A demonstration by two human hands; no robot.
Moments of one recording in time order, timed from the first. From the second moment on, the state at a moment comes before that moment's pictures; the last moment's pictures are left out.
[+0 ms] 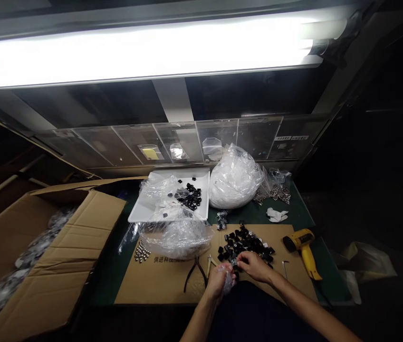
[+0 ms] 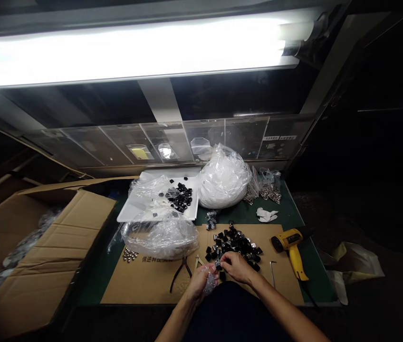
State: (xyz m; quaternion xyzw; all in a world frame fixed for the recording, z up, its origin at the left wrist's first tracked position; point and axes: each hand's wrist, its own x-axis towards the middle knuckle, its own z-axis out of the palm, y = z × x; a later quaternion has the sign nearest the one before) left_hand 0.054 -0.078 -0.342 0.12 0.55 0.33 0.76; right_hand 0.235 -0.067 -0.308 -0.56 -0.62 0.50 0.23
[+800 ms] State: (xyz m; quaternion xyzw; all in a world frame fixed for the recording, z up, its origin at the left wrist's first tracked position) left_hand 0.052 -0.096 -0.340 0.14 0.53 0.31 0.78; right_hand 0.239 -0.080 -0.309 -0.52 -0.65 0.53 0.19
